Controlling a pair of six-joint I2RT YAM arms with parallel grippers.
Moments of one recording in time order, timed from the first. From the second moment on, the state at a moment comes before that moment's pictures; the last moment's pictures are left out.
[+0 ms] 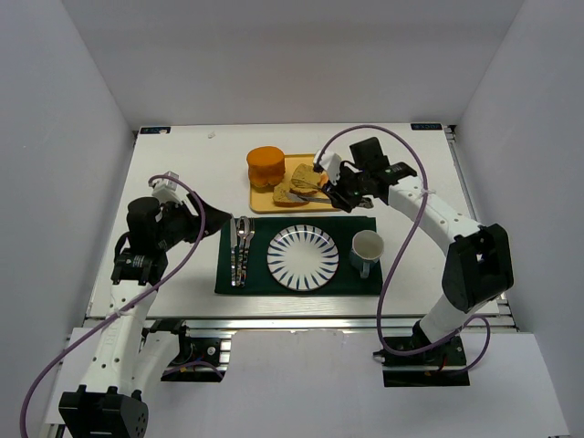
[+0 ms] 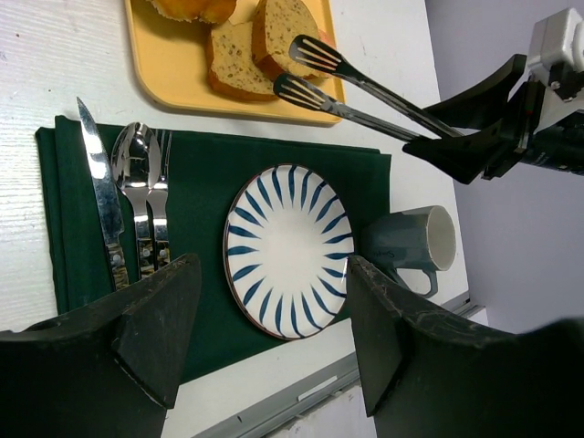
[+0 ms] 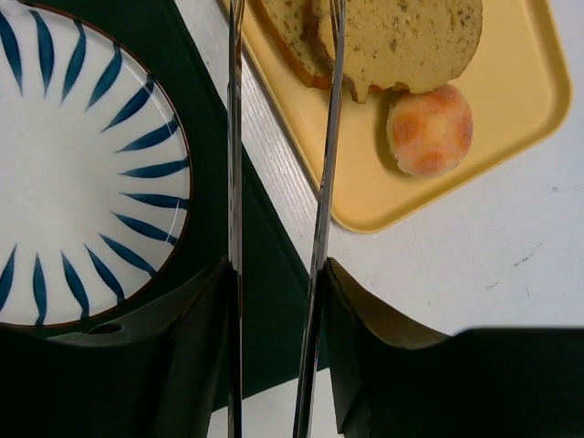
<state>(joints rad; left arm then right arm) -0.04 0.78 0.73 -0.36 0.48 -0.58 0.47 1.63 1.34 -0.58 -0.34 -0.64</state>
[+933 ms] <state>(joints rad) -0.04 0.73 0.73 -0.40 0.46 -0.58 0.54 1.65 1.29 -0.52 -0.11 -0.74</state>
